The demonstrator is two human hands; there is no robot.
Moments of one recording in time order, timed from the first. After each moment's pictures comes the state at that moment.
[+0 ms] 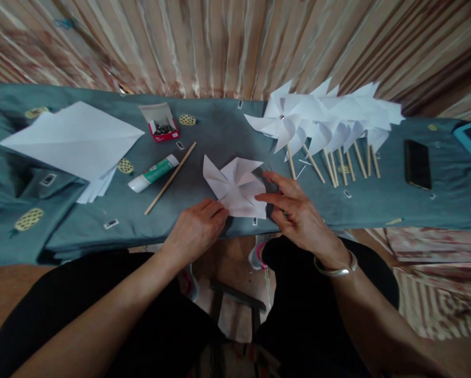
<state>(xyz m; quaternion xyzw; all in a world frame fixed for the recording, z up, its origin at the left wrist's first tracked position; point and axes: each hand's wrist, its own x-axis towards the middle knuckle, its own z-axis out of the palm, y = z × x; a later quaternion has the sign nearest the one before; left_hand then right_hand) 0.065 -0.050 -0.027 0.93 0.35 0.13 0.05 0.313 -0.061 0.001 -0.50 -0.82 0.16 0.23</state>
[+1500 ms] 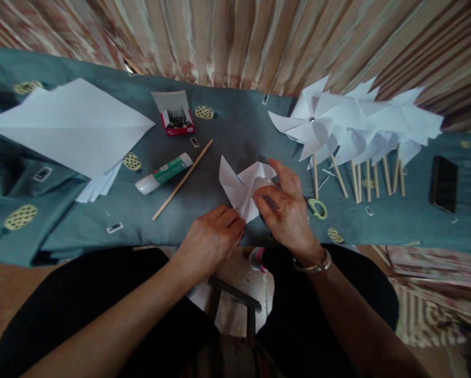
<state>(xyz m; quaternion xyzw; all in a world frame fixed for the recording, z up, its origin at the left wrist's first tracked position) 0.067 -0.047 -0.021 0.90 0.38 0.14 0.18 0.262 -0.024 -0.031 -0.54 -0.79 0.08 0.28</state>
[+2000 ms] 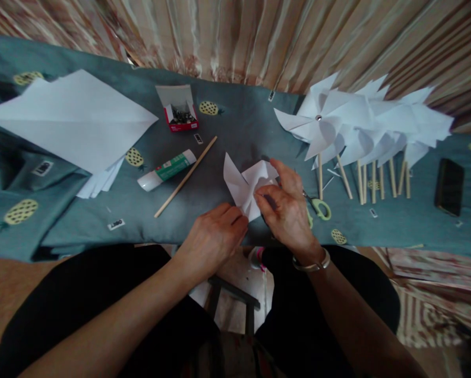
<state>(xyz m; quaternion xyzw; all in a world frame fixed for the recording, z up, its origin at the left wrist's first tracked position) 0.068 -0.047 -0.021 0.89 0.39 0.14 0.18 0.258 -0.023 -0.034 -0.55 -0.79 0.07 0.24</state>
